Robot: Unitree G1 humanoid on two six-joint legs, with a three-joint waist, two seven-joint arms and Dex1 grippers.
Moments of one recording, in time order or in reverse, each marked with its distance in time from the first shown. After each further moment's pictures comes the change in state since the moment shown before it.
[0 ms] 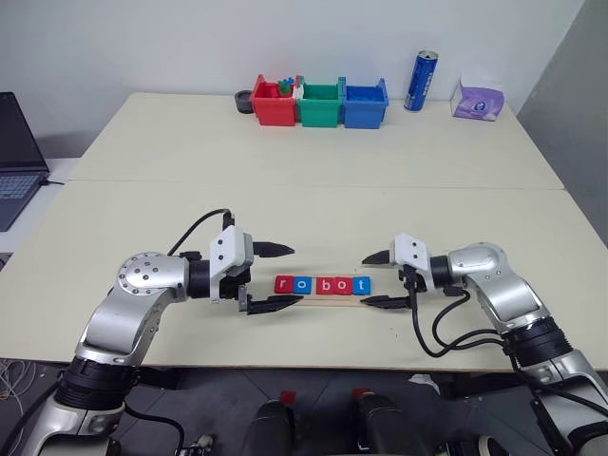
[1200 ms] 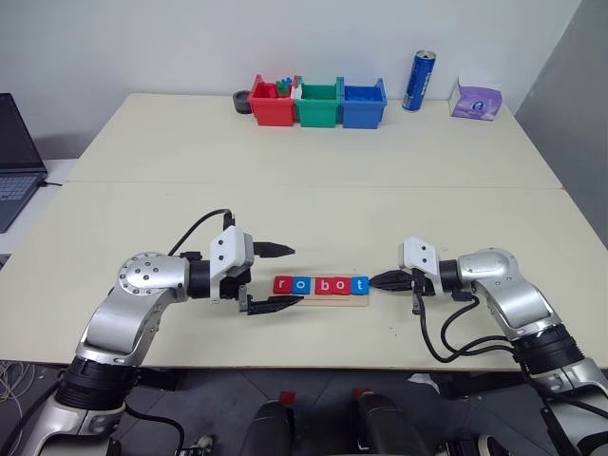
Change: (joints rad) left arm 0.000 0.000 -0.001 -0.001 0.000 -0.002 -0.001; right arm 0.050 -0.016 0.004 -0.026 0.003 -0.029 -0.023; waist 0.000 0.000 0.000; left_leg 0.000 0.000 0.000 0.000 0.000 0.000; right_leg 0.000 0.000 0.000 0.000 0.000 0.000
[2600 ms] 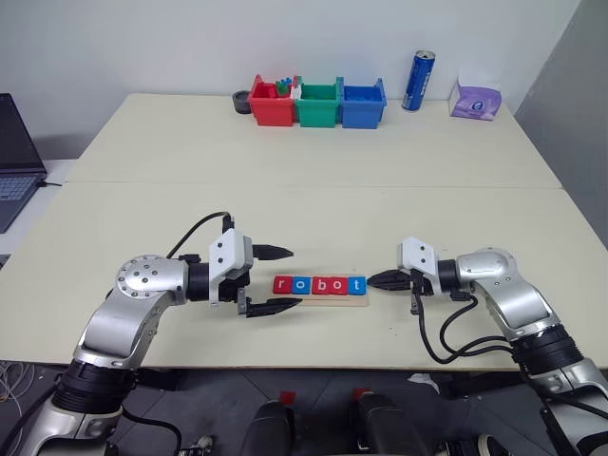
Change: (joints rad) left arm 0.017 0.009 0.001 -0.009 0.000 0.003 0.007; right arm 0.001 0.017 0.002 -0.015 0.000 0.000 -0.017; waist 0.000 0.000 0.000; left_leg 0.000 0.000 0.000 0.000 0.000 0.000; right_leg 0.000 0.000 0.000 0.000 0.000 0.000
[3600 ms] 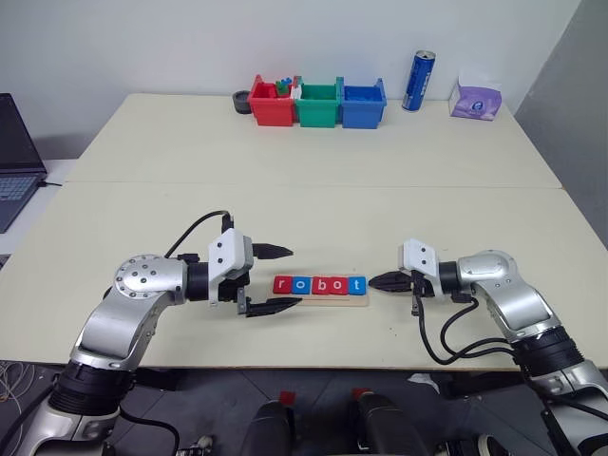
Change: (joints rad) left arm 0.005 0.011 0.001 -0.022 0.000 0.003 0.015; right arm 0.014 -0.006 -0.001 0.008 -0.004 -0.001 -0.005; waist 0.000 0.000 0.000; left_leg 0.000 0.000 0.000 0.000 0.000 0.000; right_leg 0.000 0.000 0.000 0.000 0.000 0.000
